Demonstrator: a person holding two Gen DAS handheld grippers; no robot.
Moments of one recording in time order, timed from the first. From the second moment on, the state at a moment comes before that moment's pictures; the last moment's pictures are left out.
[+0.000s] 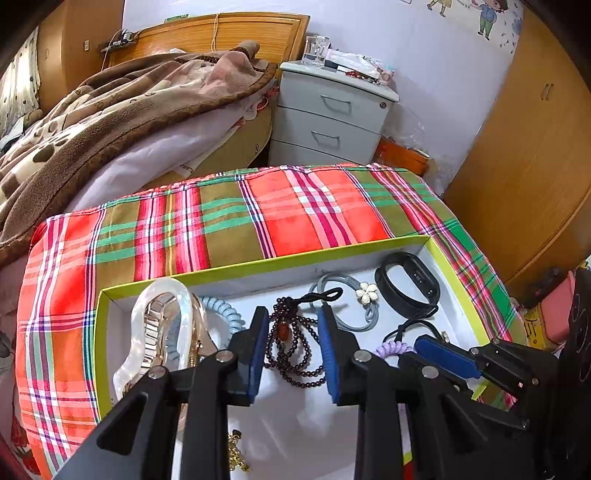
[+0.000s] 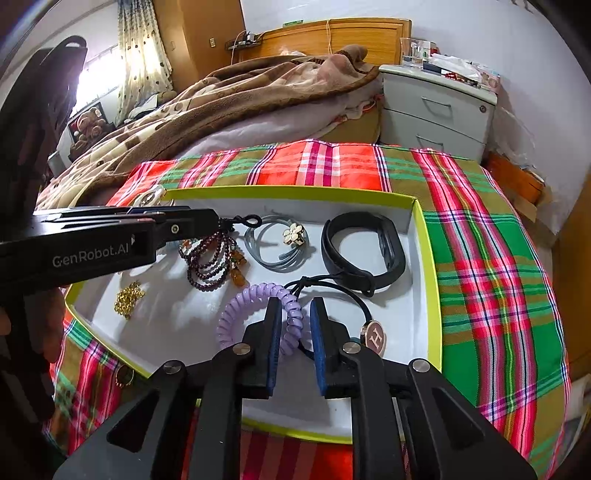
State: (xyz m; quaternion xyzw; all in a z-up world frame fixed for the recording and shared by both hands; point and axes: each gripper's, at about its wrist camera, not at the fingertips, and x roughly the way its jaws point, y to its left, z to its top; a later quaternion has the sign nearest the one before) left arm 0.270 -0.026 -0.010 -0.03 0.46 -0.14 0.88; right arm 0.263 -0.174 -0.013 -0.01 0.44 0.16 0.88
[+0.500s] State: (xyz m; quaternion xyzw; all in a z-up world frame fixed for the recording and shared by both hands) left arm 0.233 -0.025 0.017 -0.02 0.43 -0.14 0.89; right arm 0.242 -0.176 0.008 0.00 0.41 0.16 0.90
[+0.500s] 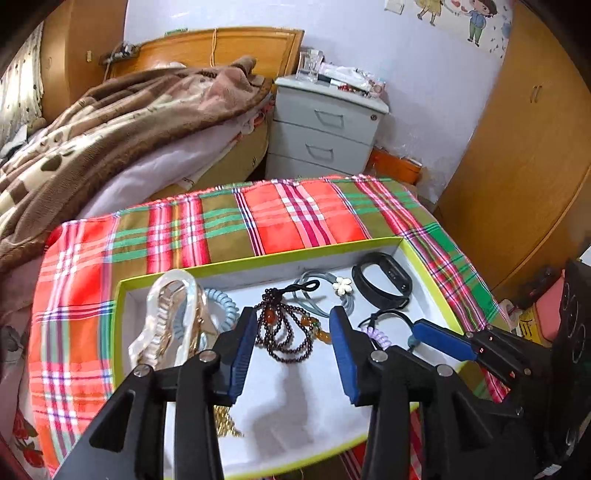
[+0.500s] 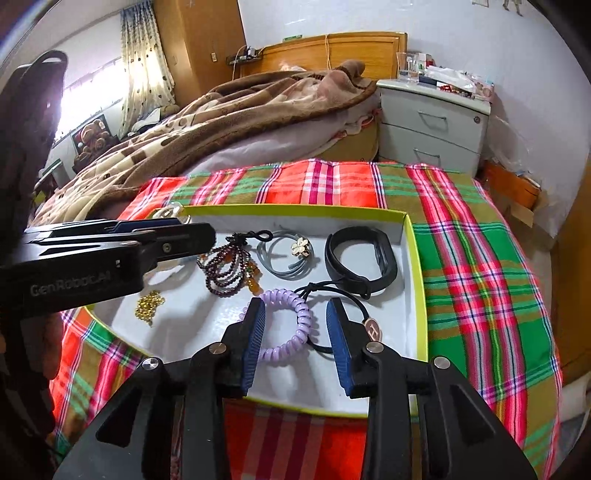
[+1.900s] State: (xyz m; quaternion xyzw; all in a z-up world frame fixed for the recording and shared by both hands) left arm 0.079 0.063 0.001 -0.12 0.41 -0.09 0.90; right arm 0.146 -0.119 -0.021 -0.06 0.45 0.32 0.83
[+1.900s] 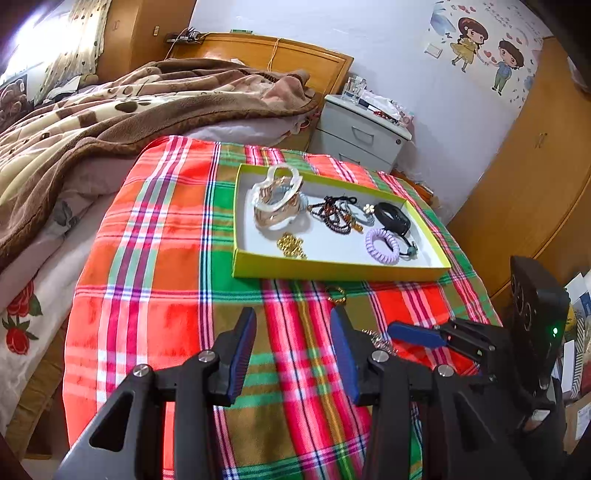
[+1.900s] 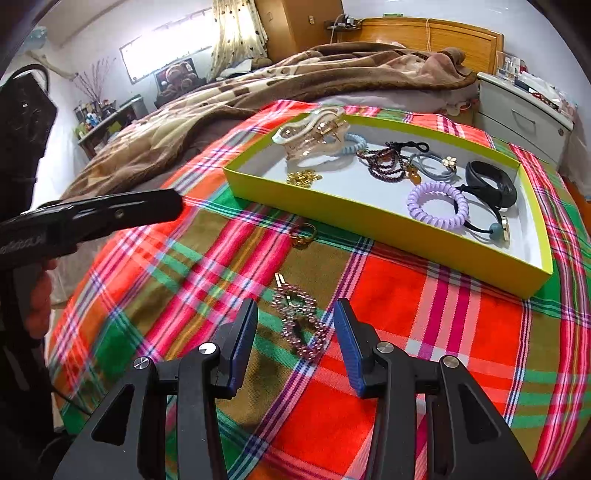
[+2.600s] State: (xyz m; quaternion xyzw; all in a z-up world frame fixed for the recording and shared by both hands) left arm 0.079 0.059 -0.014 -0.12 0.43 -0.09 0.89; right arm 0.130 -0.107 -0.022 -0.13 0.43 0.29 0.84
